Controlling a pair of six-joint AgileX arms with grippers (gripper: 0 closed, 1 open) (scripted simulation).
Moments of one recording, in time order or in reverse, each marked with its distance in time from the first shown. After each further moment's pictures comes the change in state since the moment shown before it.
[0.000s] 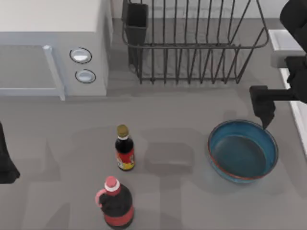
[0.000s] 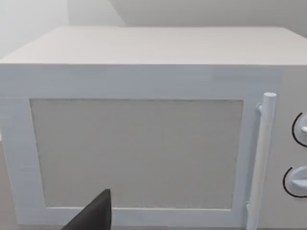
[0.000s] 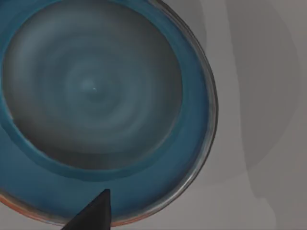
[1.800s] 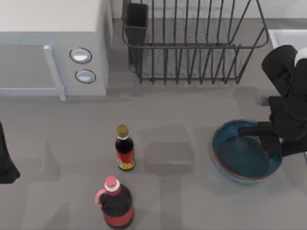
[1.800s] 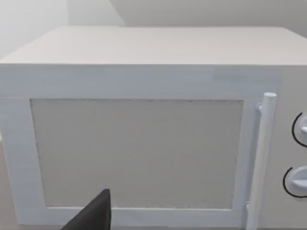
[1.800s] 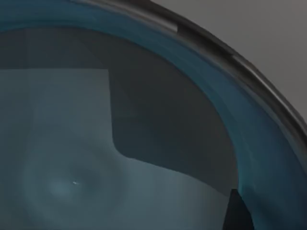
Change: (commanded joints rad) left arm 0.000 0.000 0.000 0.000 0.000 0.000; right arm 0.008 0.121 -0.264 0.383 0.001 0.006
